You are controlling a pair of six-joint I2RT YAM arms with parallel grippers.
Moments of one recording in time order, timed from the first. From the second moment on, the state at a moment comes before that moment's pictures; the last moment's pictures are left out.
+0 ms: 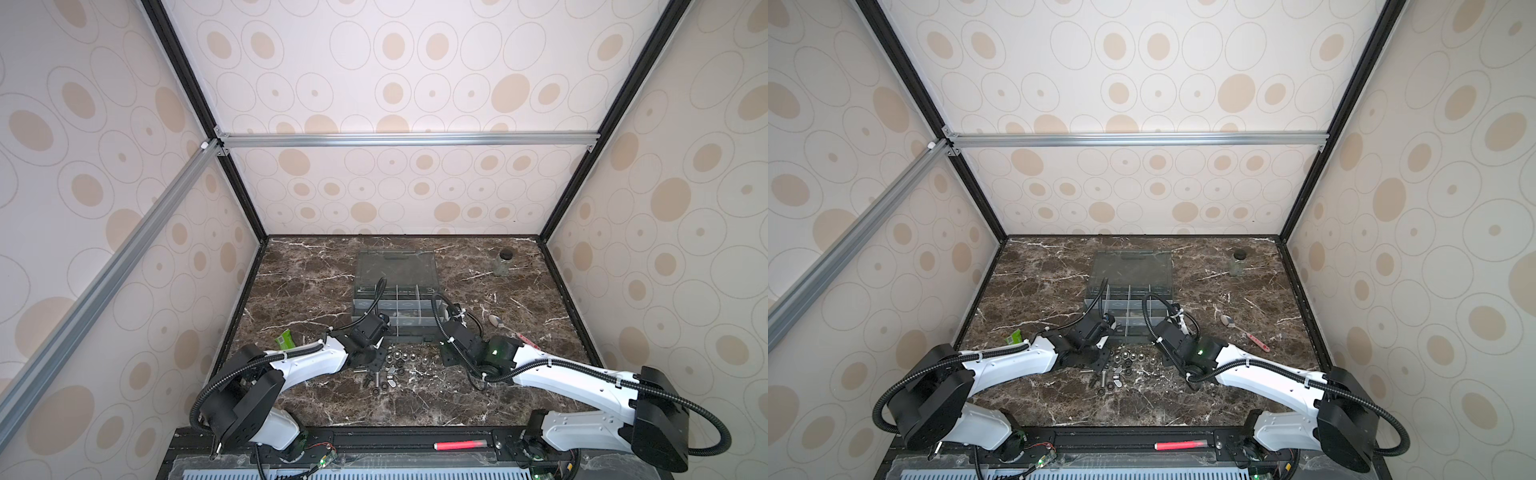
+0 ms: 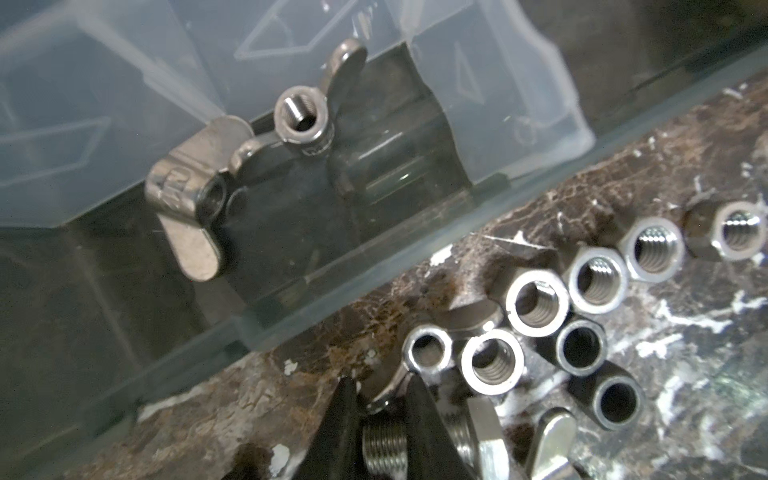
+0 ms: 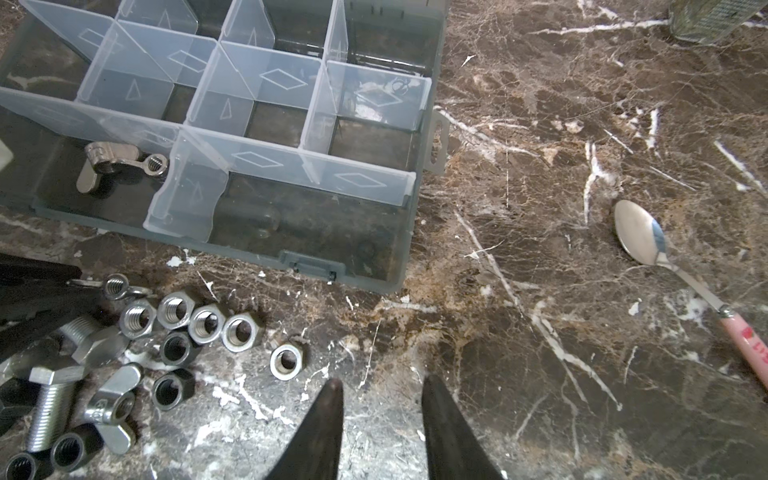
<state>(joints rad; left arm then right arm) -0.75 1.46 0.69 -0.35 -0.08 -0.25 0.95 1.23 0.79 -0.58 0.47 0.65</state>
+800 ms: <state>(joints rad) -0.76 1.47 0.73 -0.36 -0.12 -0.20 0.95 1.23 0.78 -0.58 0.47 0.66</state>
